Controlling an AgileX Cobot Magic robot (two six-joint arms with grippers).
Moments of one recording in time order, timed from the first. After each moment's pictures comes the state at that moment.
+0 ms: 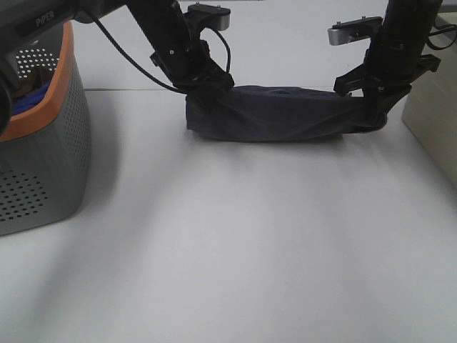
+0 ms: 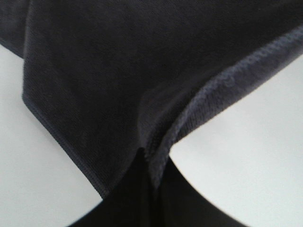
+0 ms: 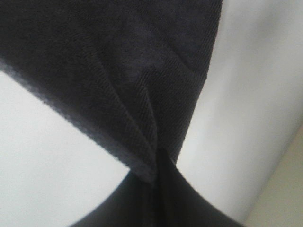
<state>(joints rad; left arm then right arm) -0.44 2.55 -2.45 -0.26 1.21 0.34 0.15 2.15 -1.80 0.02 1.21 -0.25</state>
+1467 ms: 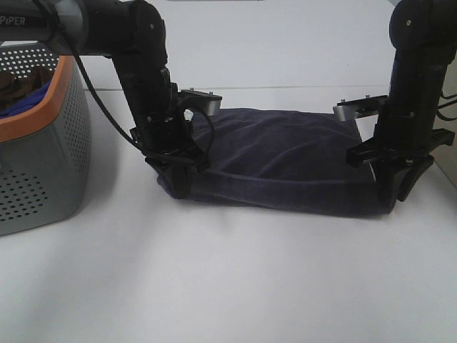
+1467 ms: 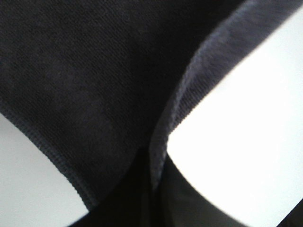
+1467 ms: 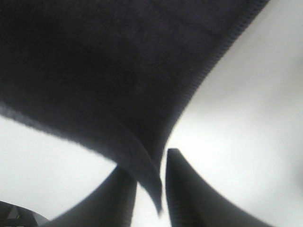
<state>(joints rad) -0.49 2.31 -1.80 -0.28 1.21 0.43 0.15 2.10 -1.43 0.05 1.21 -0.23</state>
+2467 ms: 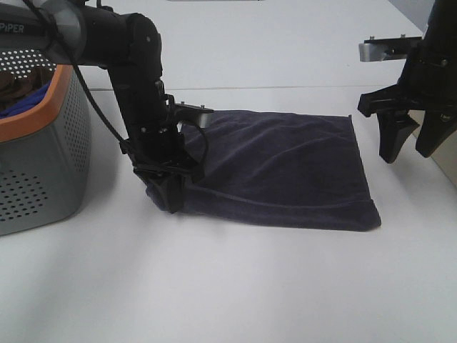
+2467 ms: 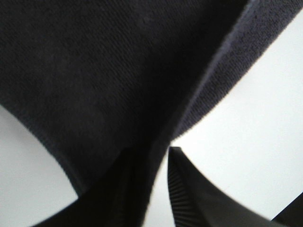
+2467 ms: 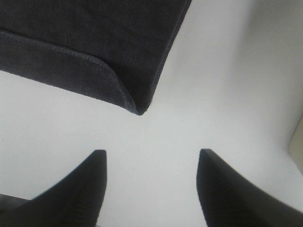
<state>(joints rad) -0.48 2.31 -1.74 -0.27 1.21 0.37 0.15 1.86 -1.41 0.07 1.21 -0.08</state>
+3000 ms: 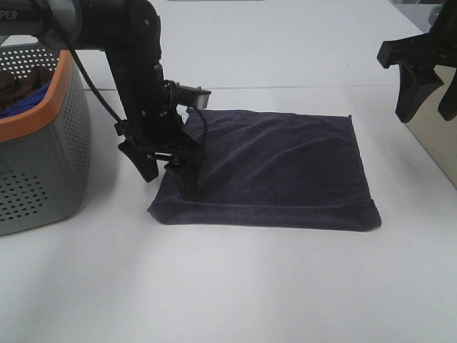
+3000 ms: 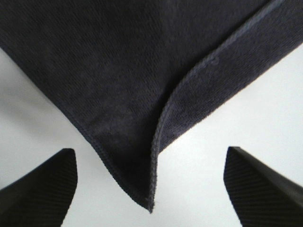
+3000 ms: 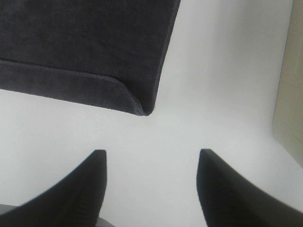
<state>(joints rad) -0.48 2.29 -1.81 -0.21 1.21 0.28 0.15 1.67 -1.41 0.07 1.21 0.05</state>
